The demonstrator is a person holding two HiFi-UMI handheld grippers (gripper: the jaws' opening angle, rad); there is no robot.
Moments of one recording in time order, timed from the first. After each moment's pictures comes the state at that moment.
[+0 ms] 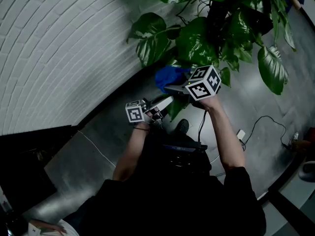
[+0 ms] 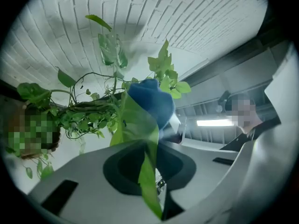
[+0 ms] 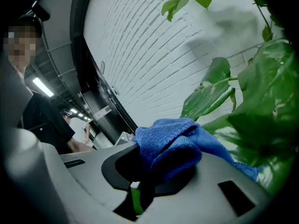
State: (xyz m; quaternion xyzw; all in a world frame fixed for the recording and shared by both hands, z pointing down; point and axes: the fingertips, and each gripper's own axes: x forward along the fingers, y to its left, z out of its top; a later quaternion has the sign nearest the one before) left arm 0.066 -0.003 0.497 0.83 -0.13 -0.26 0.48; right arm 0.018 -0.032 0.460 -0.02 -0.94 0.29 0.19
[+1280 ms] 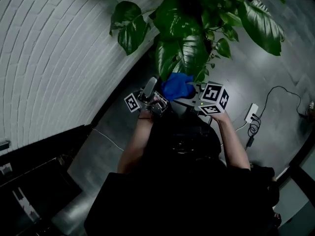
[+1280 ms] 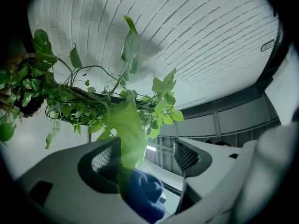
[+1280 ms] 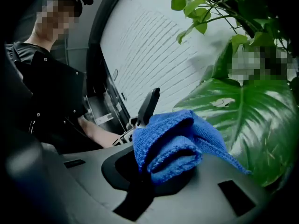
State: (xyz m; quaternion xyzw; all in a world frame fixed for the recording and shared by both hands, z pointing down) left arm 0.084 -0.010 0.471 0.71 -0.08 -0.44 0.54; right arm 0.107 0.071 0.507 0.01 -0.97 0.24 0.09
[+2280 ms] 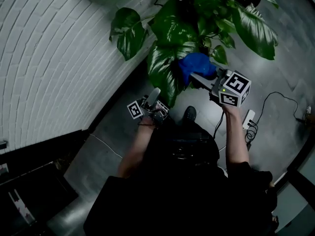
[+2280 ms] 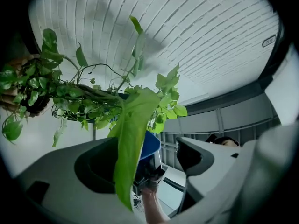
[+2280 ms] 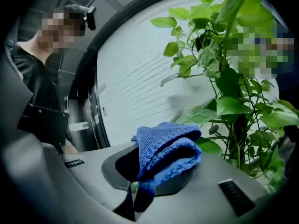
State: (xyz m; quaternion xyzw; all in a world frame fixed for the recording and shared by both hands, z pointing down) left arm 0.101 0.009 0.497 0.72 -0.09 -0.42 0.55; right arm 0.194 -0.027 0.425 0.18 -0.97 0.17 0.00
